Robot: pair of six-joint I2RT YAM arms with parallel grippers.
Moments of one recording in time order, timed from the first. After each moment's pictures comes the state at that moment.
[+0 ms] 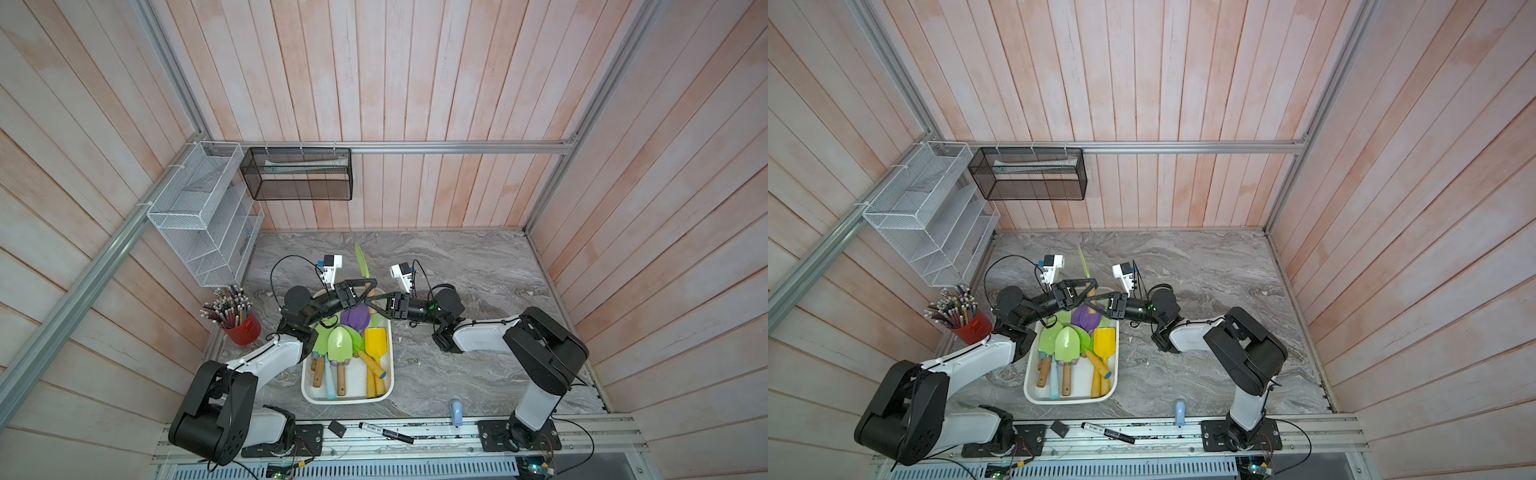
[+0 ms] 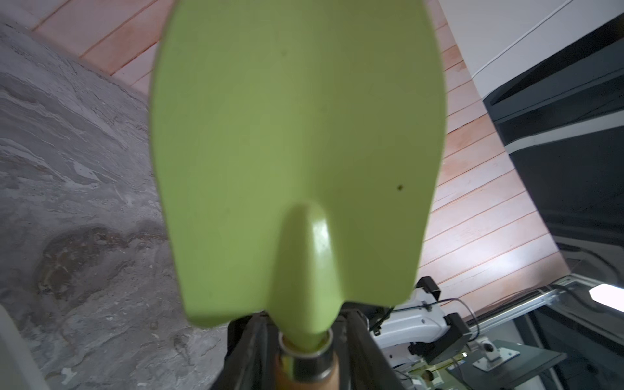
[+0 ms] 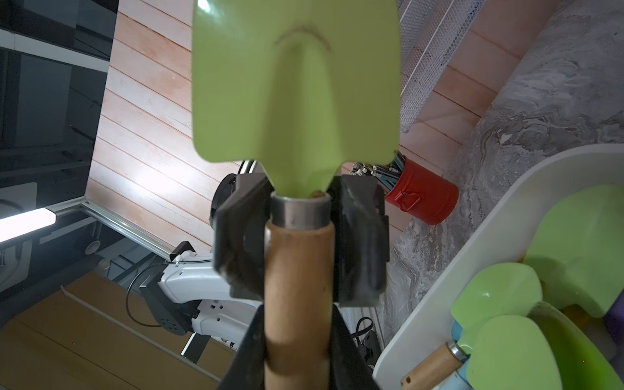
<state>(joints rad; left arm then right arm) -0.32 1.33 0.54 0.98 0.83 -1.22 0.78 1.76 0.78 1.28 -0.74 1.32</state>
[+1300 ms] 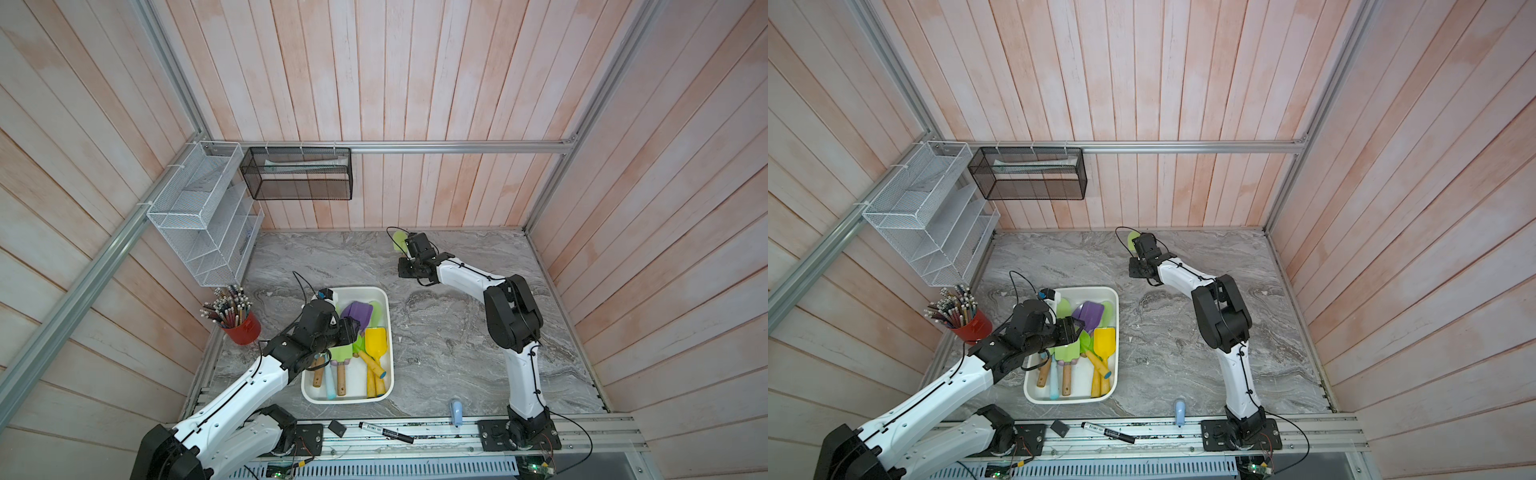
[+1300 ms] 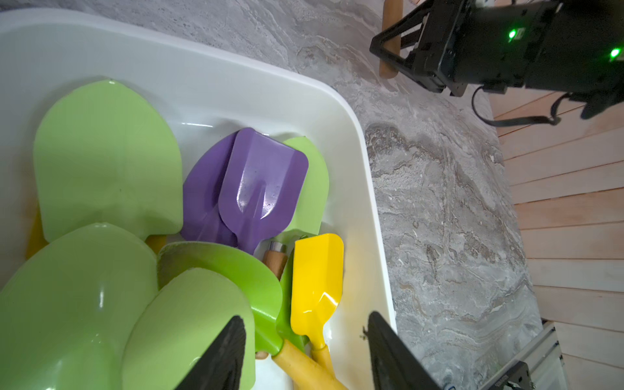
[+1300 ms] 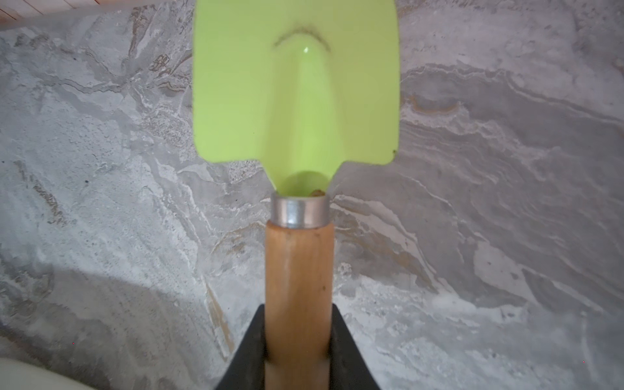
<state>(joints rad) -0.54 0.97 0.61 -0.37 0.08 -0.64 0.56 2.18 1.69 -0.37 0.04 0.44</state>
